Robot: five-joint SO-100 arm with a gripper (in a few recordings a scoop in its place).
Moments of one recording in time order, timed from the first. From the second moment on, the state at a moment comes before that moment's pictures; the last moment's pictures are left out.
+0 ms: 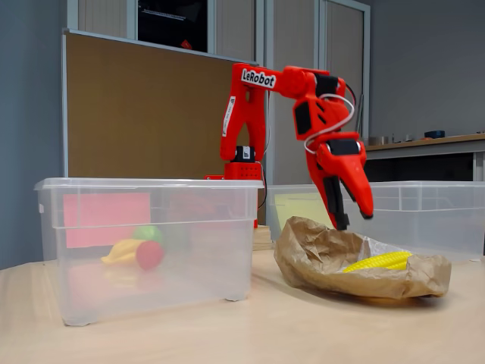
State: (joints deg) arm -6.9 76.1 96.9 59.5 15.6
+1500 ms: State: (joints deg) arm -8.8 65.8 72.1 76.0 18.5
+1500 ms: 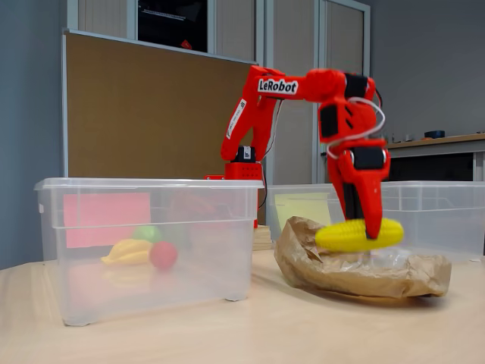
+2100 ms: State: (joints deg) arm -27.9 104.8 87.0 100.2 75.1
